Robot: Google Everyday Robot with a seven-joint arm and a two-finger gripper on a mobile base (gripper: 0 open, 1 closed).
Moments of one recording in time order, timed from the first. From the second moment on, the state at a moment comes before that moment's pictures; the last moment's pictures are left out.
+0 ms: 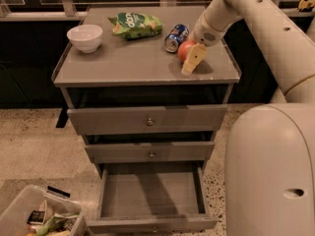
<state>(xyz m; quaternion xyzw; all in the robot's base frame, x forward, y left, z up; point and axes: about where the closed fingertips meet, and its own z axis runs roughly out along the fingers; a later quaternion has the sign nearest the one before) 0.751 -0.136 0.860 -0.60 0.75 0.05 0.25</state>
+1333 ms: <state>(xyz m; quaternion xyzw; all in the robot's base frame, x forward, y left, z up) 0.751 -0.136 0.860 -0.60 0.75 0.05 0.25</state>
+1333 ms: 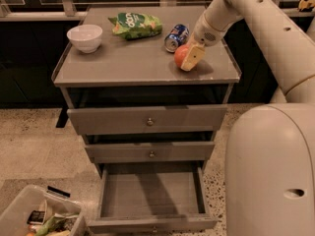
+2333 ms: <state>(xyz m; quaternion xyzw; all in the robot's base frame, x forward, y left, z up) 0.739 -0.140 0.854 -0.62 0.75 0.04 0.24</state>
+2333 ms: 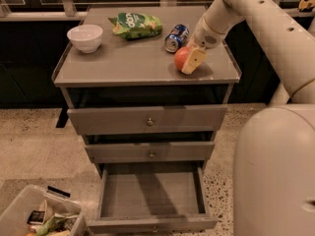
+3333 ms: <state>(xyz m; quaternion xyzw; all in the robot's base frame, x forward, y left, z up) 0.560 -0.188 0.920 -0.64 0.70 0.00 0.32</state>
